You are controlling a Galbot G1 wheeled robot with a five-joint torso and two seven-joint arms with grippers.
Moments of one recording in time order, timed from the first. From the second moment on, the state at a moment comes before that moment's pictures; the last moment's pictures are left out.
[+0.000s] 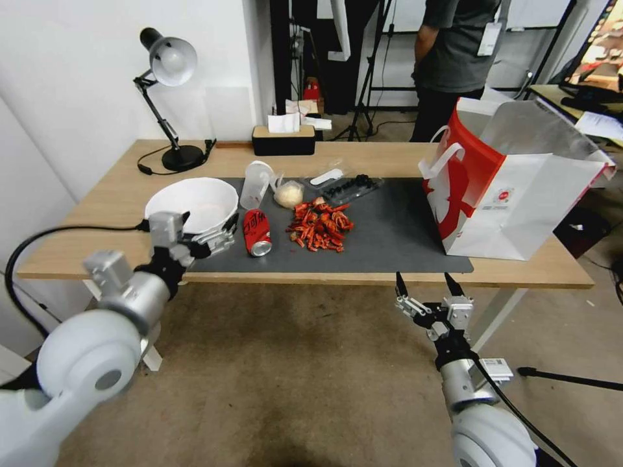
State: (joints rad) left arm 1.14 -0.61 -0.32 -2.31 -1.10 0.29 -0.49; right arm -1.54 0.94 0.22 2.13 0.42 0.17 0.49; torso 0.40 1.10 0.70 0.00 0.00
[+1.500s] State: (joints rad) left arm 0.23 -0.87 0.50 -1.81 -1.49 0.74 -0.90; right arm -1.54 0.98 0.25 2.10 0.41 0.16 0.49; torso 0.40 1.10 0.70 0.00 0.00
